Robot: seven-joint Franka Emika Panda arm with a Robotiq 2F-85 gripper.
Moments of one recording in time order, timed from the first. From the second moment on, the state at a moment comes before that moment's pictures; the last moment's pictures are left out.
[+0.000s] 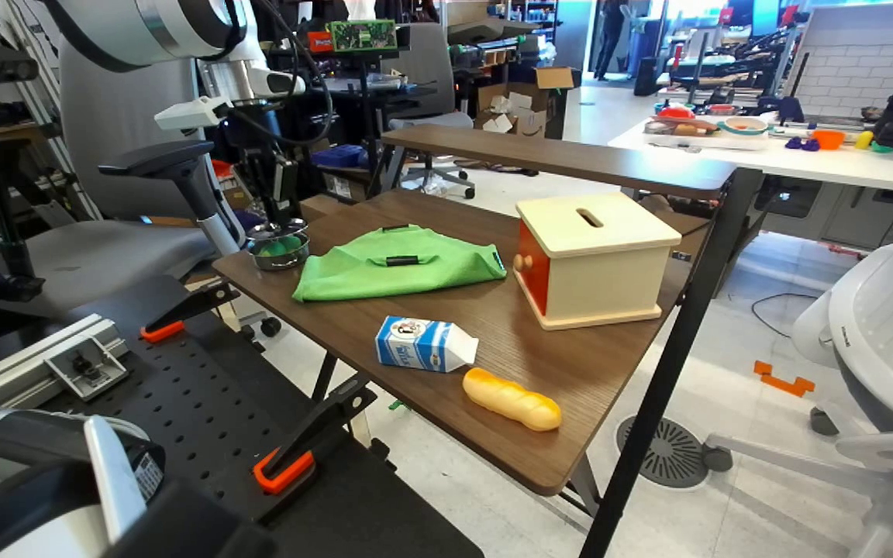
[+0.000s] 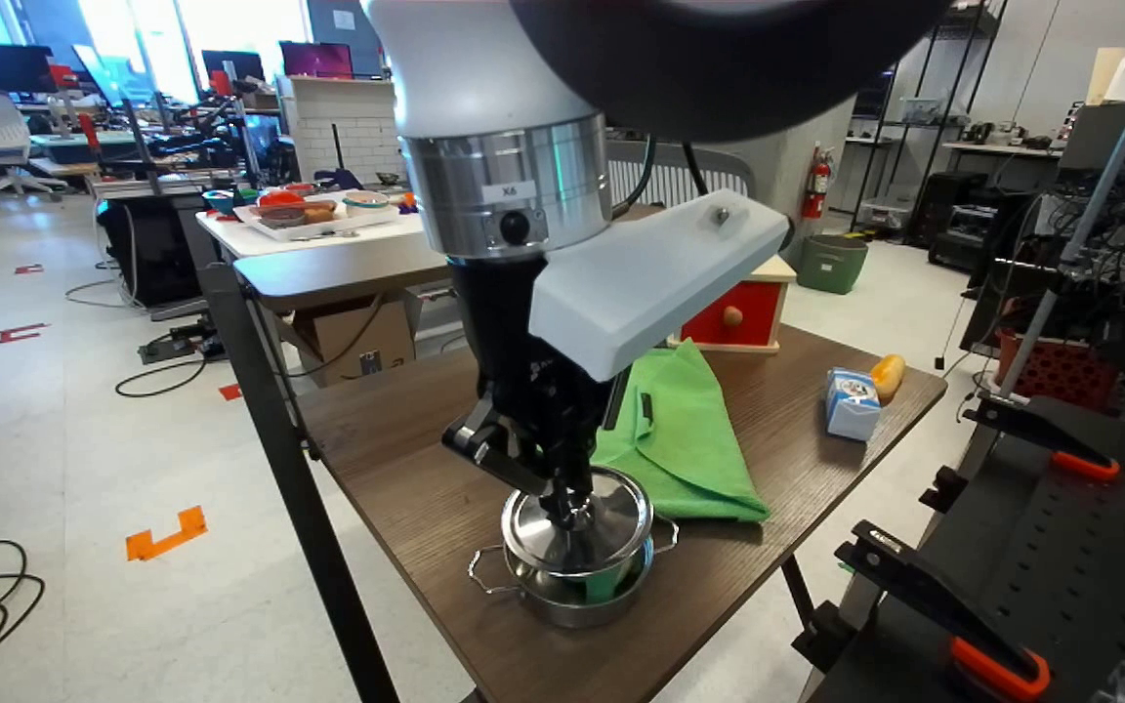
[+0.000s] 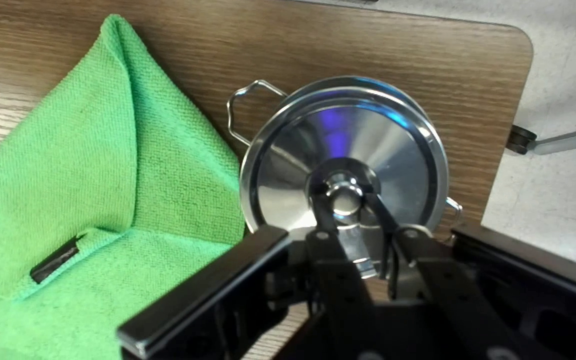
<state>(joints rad) 0.47 0.55 0.06 -2.05 -0.25 2.48 0.52</state>
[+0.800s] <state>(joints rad) 0.49 0.60 0.05 -2.02 -0.25 2.48 0.54</state>
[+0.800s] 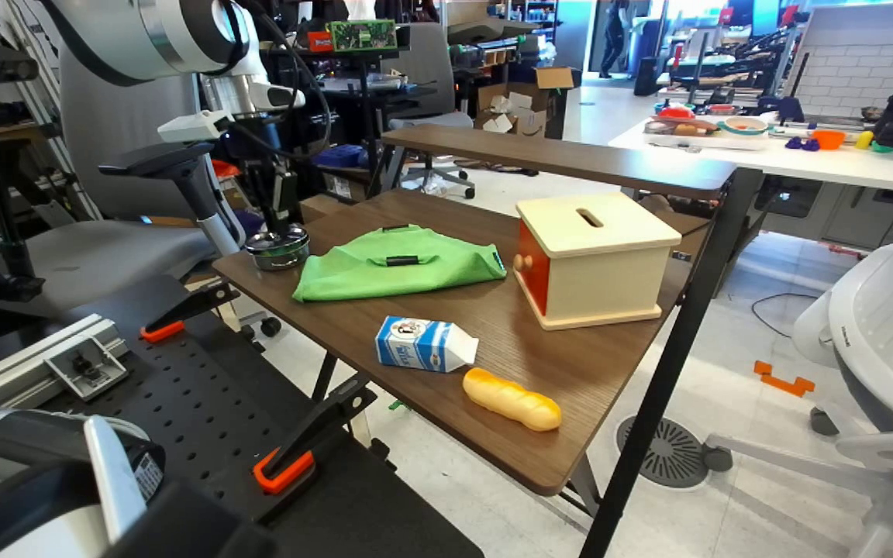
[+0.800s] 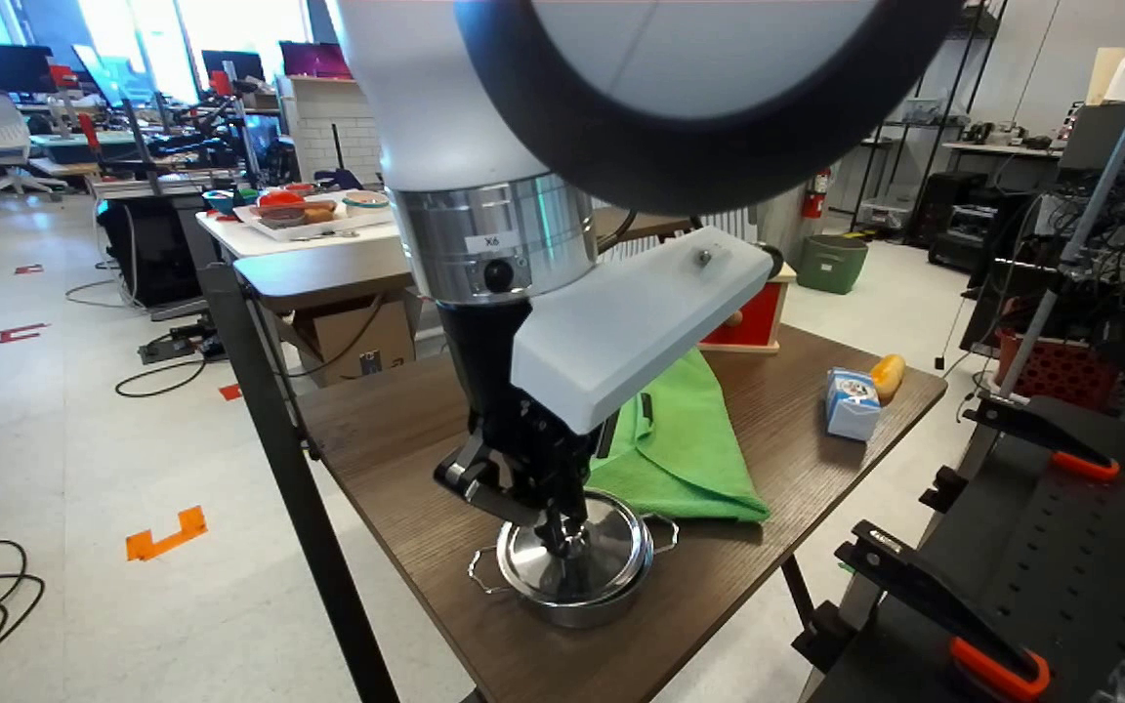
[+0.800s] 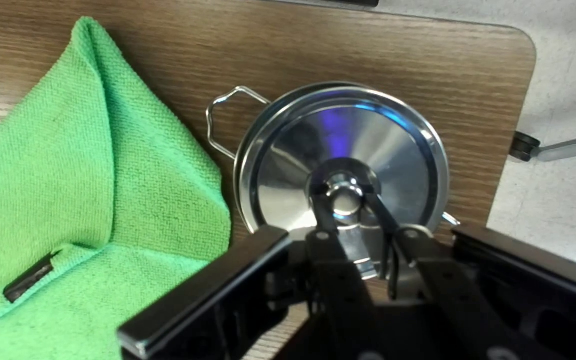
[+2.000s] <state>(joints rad) 0.47 0.54 0.04 -2.01 -0.25 2.47 0.47</state>
